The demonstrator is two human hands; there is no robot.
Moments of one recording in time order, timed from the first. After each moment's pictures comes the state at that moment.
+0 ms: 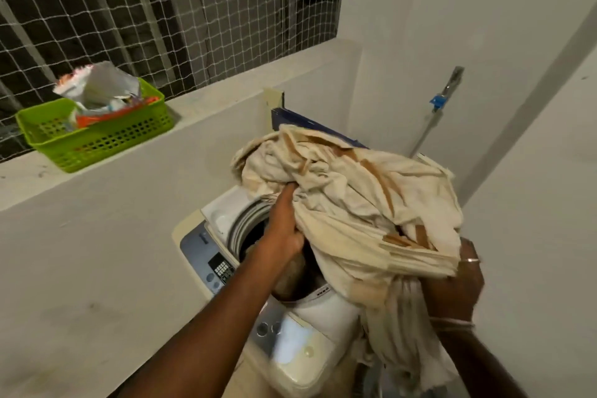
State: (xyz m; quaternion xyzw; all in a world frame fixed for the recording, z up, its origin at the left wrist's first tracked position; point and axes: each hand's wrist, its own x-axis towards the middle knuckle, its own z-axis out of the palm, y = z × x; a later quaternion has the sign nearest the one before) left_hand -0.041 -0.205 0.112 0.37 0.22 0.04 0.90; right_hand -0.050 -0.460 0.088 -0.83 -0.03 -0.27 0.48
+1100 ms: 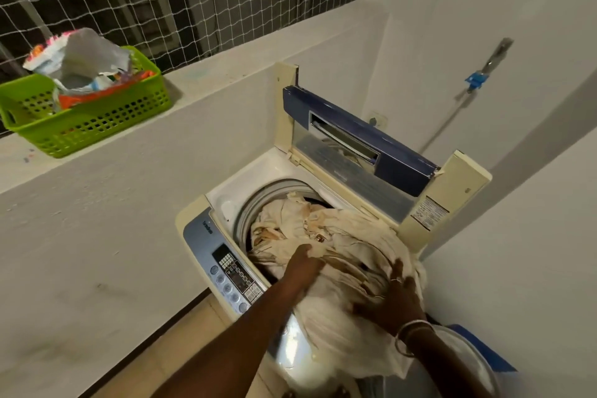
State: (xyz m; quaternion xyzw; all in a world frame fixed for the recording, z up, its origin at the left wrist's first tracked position) left_hand -0.047 -0.202 -0.055 0.59 0.40 -0.13 0.69; right_hand -0.024 -0.424 -0.046 -0.94 -0.02 0.25 0.23
